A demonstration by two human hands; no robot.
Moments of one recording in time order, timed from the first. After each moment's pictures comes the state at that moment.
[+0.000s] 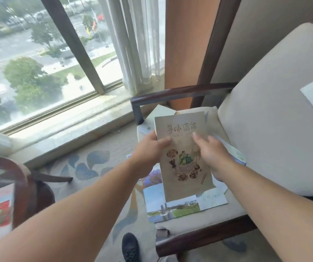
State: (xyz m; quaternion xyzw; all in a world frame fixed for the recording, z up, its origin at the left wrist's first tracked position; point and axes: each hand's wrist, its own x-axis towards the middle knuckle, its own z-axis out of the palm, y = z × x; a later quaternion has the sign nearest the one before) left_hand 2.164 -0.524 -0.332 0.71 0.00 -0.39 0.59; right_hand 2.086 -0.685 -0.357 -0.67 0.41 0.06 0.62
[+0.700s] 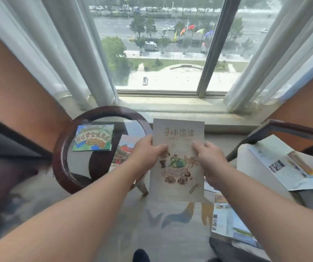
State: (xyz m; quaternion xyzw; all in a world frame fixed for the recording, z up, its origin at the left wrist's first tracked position) left_hand 2.172 -0.047 -0.305 0.81 0.15 -0.17 0.54; right_hand 2.181 -0.229 -0.322 -0.70 0.28 0.20 0.62
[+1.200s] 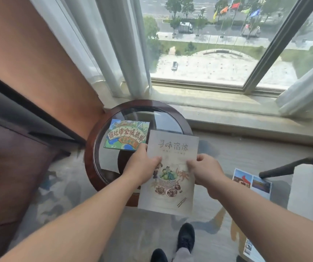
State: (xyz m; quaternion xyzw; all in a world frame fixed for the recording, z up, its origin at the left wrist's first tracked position) left_hand 2.201 0.090 -0.379 0.85 0.28 -0.16 0.42; right_hand 2.239 -0.092 -0.393 -0.79 0.19 0.32 0.49
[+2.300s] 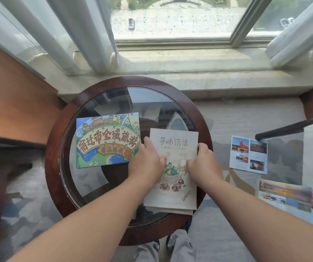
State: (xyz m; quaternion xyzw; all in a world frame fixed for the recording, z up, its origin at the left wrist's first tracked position) left_hand 2.292 0.137 -0.547 0.94 0.12 -0.25 0.20; right_hand 2.290 -0.014 -0.540 -0.90 0.21 0.26 0.27
